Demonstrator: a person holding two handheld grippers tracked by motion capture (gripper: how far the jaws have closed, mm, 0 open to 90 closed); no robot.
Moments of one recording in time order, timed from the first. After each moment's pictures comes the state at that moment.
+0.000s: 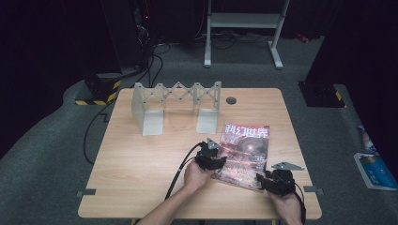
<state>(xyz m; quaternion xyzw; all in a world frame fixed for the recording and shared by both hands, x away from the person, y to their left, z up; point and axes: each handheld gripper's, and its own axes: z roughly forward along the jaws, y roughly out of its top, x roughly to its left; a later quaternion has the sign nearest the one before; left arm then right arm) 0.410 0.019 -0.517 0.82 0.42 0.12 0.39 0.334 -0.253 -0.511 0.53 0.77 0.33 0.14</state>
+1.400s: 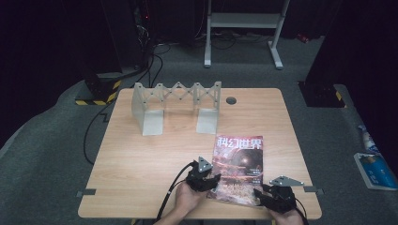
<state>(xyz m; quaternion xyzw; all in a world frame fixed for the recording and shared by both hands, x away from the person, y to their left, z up) 0.339 0.043 -0.522 0.81 0.41 0.12 0.40 0.289 -0.246 -0.510 0.49 0.80 0.33 0.12</state>
